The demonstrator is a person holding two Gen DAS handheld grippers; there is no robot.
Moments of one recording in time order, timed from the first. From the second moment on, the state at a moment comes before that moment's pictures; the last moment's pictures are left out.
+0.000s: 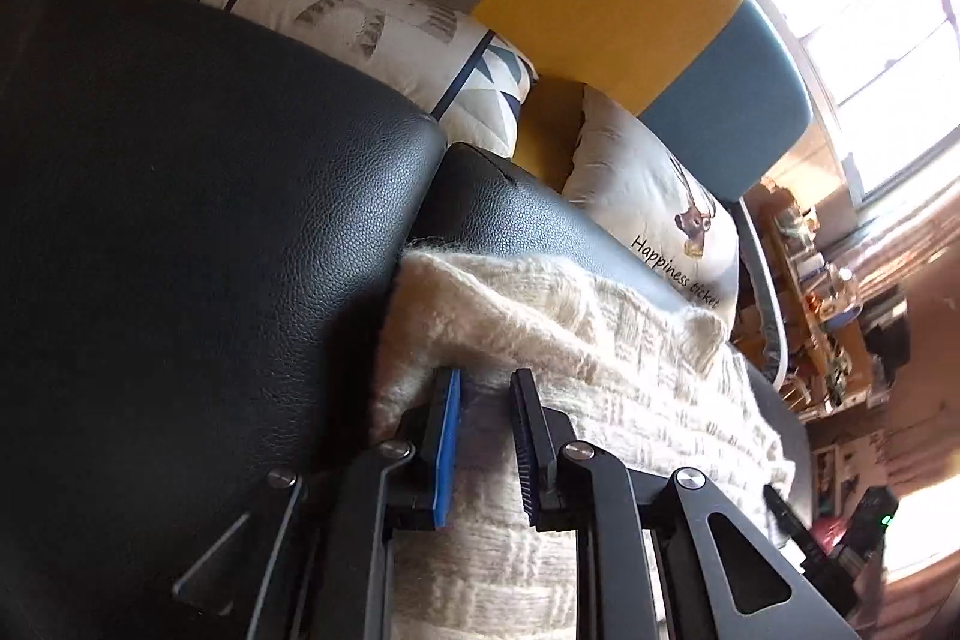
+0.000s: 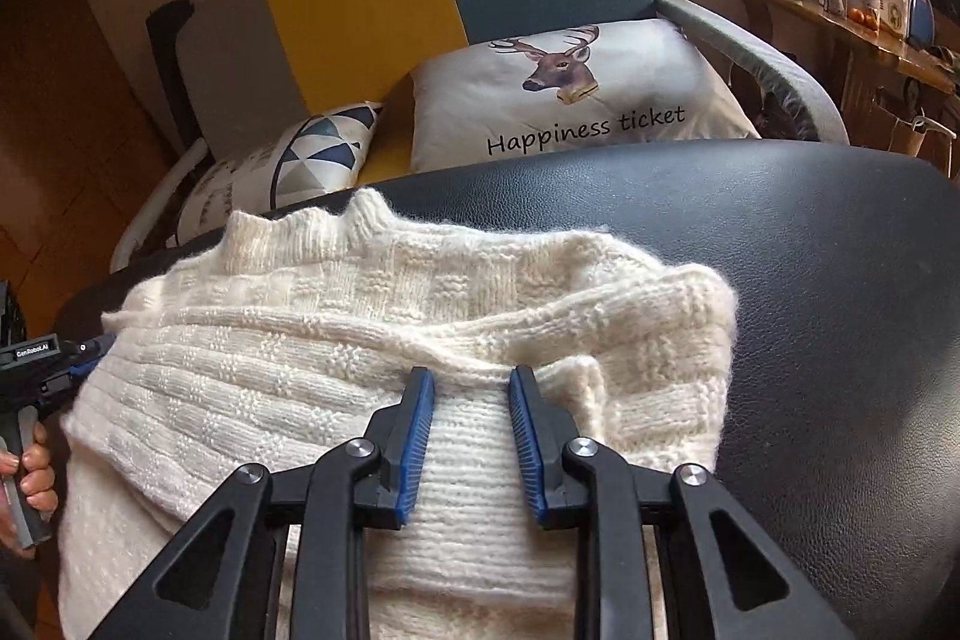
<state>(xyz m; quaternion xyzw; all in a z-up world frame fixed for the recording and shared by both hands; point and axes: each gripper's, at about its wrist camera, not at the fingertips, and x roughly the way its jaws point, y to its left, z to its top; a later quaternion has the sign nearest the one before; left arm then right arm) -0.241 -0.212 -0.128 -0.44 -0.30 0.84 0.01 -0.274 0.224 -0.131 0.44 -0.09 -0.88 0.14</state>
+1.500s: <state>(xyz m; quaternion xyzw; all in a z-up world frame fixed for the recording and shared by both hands) -0.227 -0.168 -0.123 -0.43 -0.17 0.89 -0.01 -0.271 0.197 -0.132 0.46 -0.02 -0.88 0.10</state>
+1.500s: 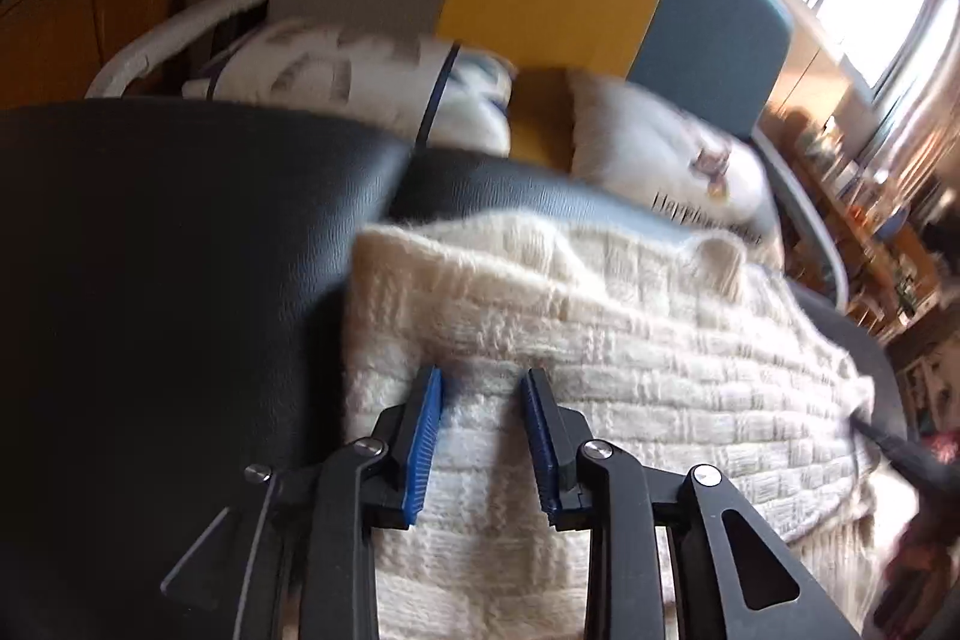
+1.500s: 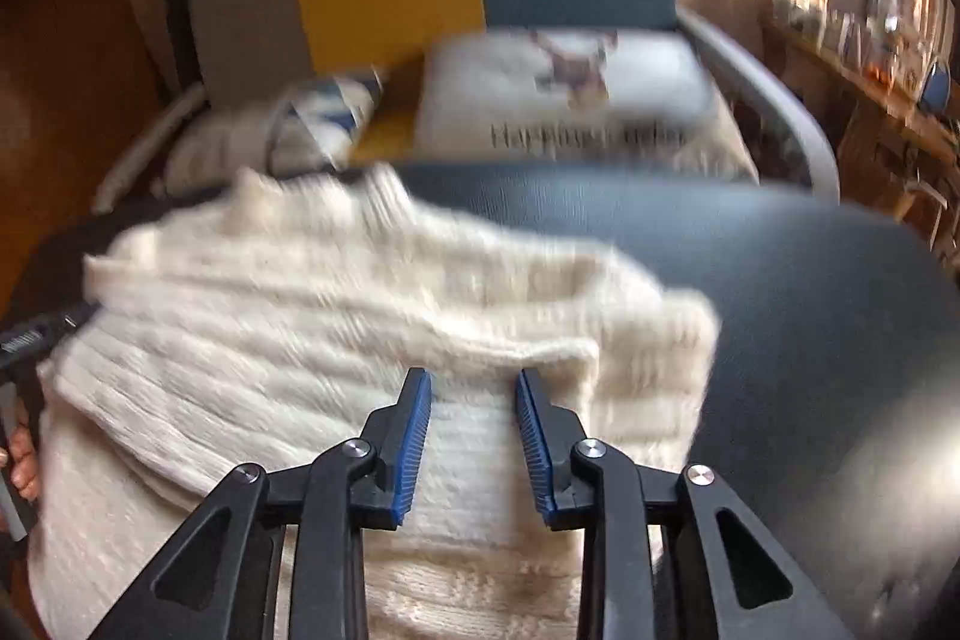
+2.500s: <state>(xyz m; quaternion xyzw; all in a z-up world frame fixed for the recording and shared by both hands) -0.033 -0.120 -0.122 -0.44 -0.10 0.89 0.01 -0.091 0.194 -0.134 0.50 -0.05 -0.85 0.15</state>
